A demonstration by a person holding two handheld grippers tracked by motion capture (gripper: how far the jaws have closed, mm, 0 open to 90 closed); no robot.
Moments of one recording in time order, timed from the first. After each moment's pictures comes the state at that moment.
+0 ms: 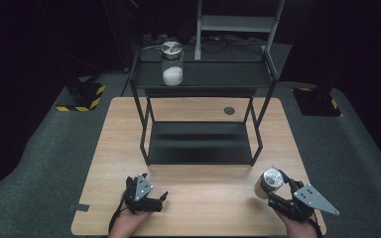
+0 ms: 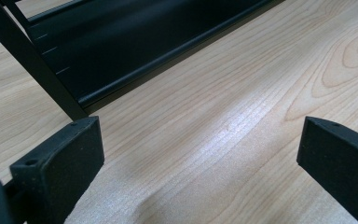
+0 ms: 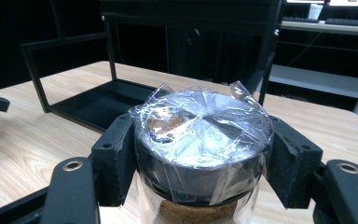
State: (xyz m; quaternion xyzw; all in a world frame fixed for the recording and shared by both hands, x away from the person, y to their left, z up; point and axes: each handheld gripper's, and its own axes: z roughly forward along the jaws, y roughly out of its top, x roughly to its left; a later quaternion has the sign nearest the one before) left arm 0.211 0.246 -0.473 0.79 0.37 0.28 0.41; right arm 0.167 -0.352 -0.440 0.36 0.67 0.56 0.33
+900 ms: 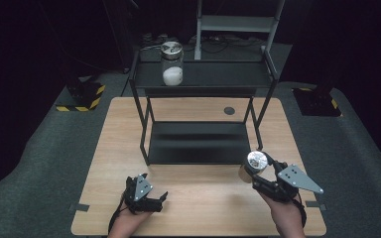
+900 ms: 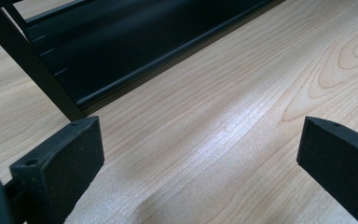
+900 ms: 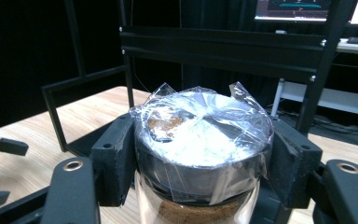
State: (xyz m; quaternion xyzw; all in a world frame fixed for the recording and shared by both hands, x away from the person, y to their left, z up) left arm 0.211 0.248 -0.474 0.79 0.37 0.27 0.41; right arm 0.202 -0.314 -0.407 0.34 0.67 0.58 0.32
